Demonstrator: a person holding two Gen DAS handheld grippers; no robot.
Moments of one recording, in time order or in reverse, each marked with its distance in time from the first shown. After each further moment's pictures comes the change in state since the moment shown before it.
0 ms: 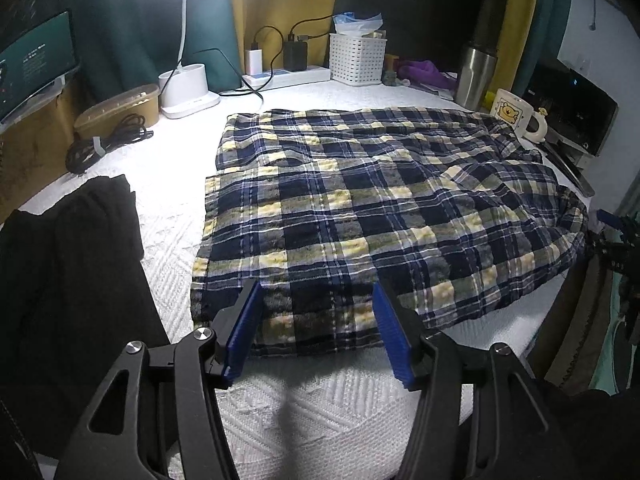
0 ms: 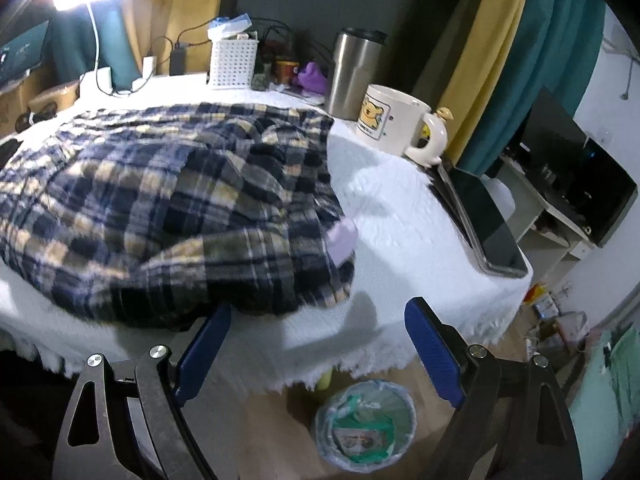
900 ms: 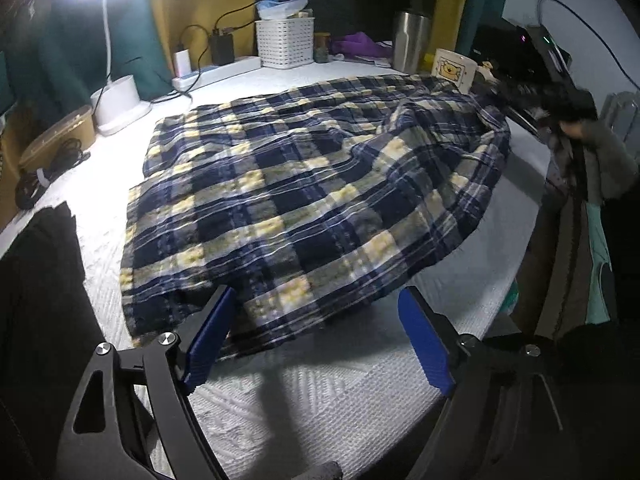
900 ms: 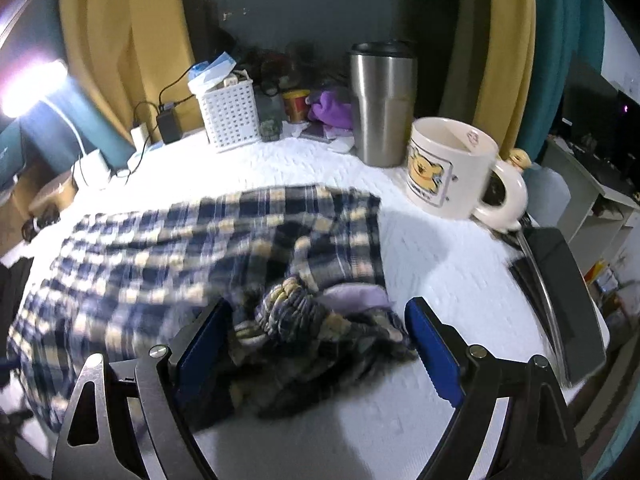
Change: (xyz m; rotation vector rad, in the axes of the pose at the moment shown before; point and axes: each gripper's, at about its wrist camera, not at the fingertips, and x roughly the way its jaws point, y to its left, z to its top) left arm 0.011 -0.037 -0.006 0.189 0.050 -0.121; right arm 0.071 -0.005 0.126 0.200 0.009 0.199
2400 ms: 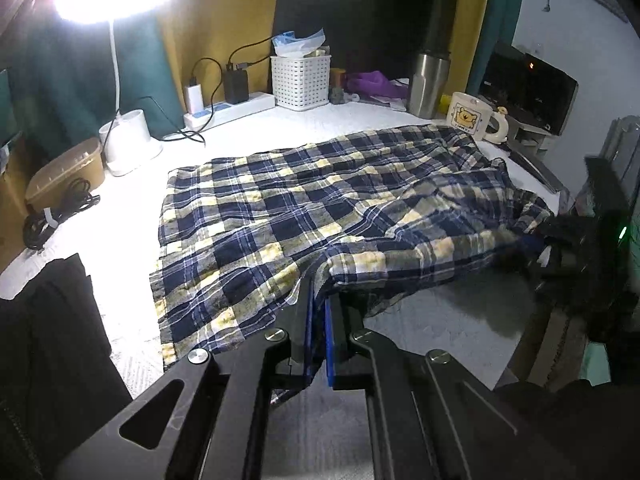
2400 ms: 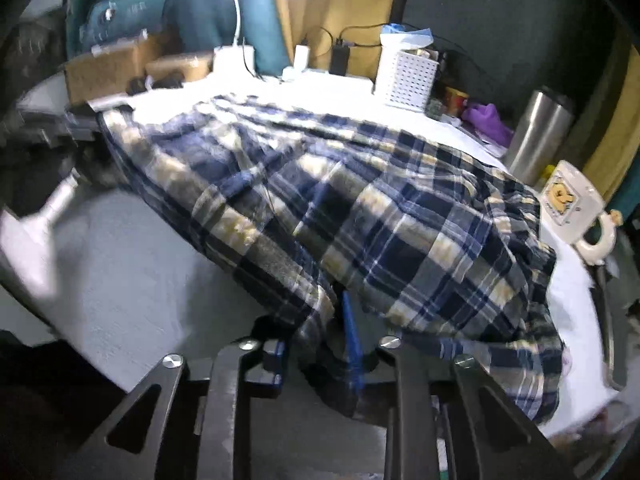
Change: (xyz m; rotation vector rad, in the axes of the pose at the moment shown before) left arm -0.005 0.024 0.056 -0.048 -0.073 0.008; right arm -0.045 0.122 -0.096 -0.437 0.033 0.192
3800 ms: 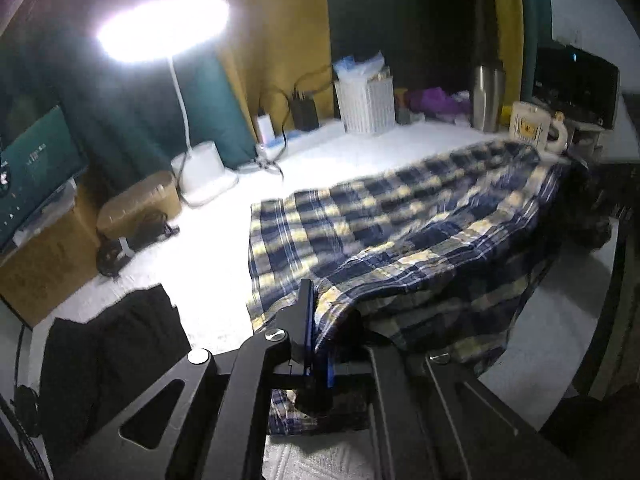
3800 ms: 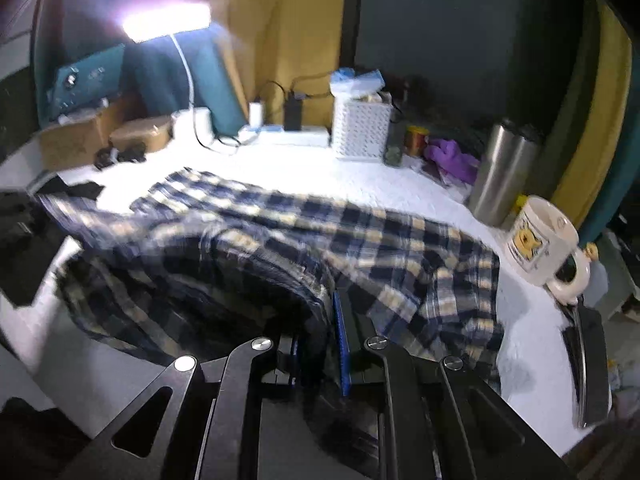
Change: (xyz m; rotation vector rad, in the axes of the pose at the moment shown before) left arm -0.023 0.015 0.014 0.035 -0.095 0.275; right arm 0.006 -0.042 0.043 0.104 -0.080 -0.090
